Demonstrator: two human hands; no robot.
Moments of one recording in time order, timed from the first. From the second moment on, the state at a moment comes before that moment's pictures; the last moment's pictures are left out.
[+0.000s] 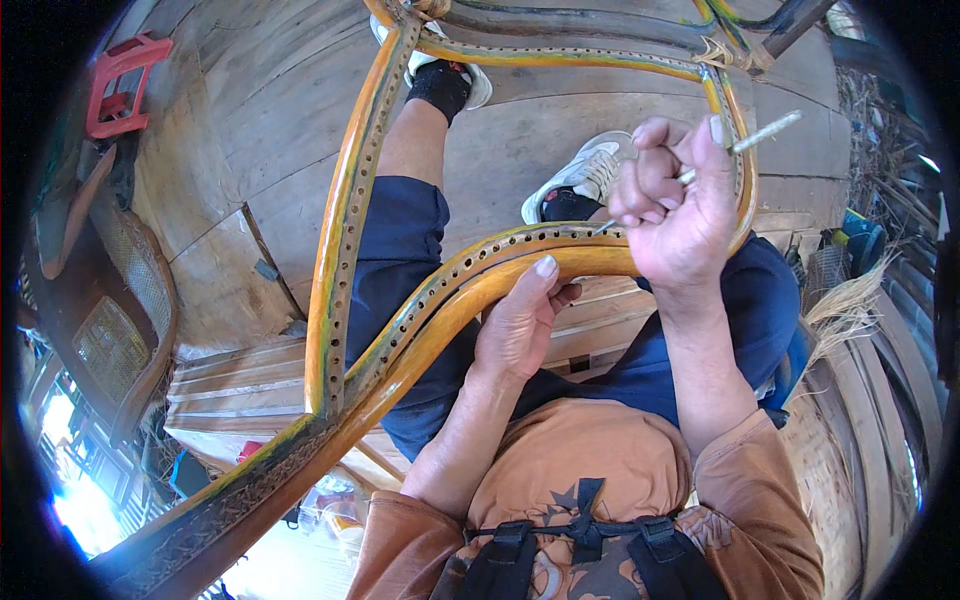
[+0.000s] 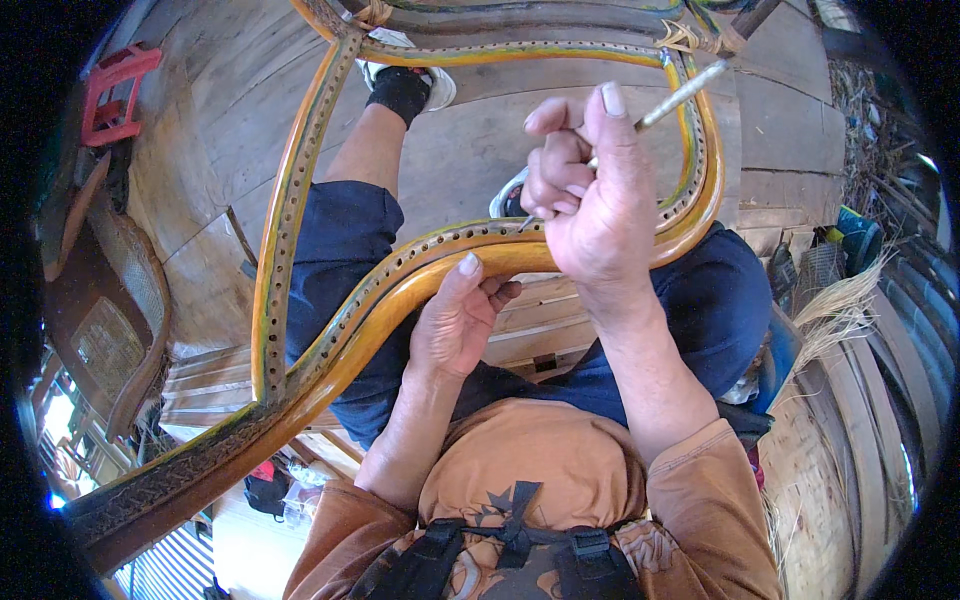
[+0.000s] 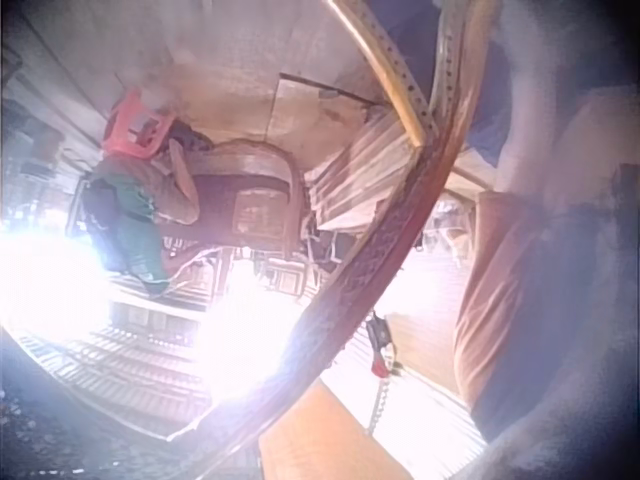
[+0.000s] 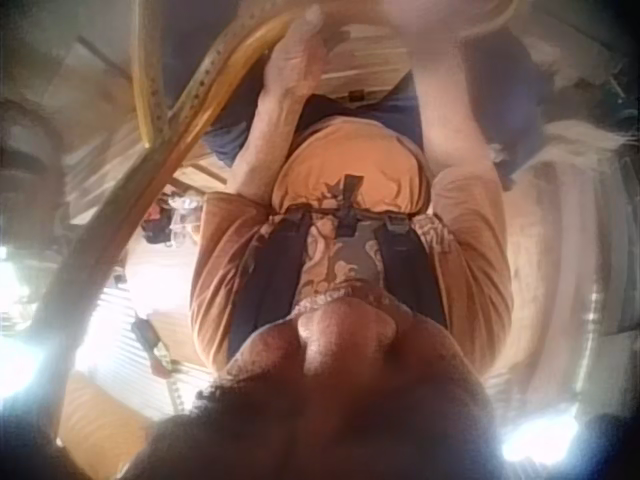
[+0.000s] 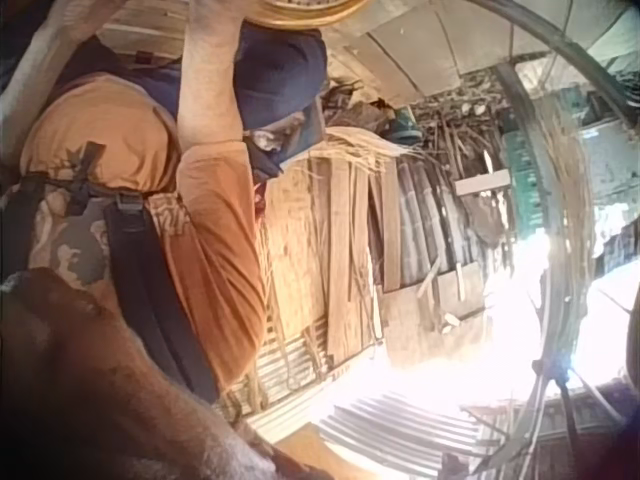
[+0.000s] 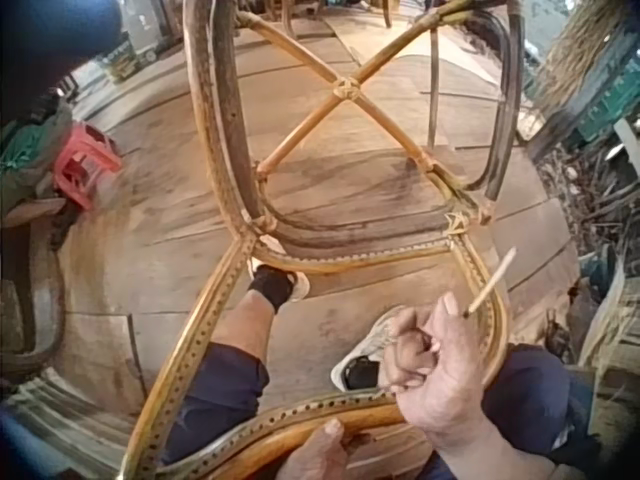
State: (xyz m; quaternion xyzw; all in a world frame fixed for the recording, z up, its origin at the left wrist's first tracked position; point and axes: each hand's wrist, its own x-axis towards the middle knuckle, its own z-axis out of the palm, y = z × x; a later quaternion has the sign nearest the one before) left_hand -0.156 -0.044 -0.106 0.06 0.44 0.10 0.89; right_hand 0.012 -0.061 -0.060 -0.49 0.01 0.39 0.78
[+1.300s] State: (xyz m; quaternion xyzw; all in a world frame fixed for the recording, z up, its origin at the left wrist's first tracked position) left_hand -0.154 -0.043 -0.102 0.04 0.43 0.11 0.90; right_hand 0.007 -0.047 -0.069 -0.50 0.01 0.43 0.76
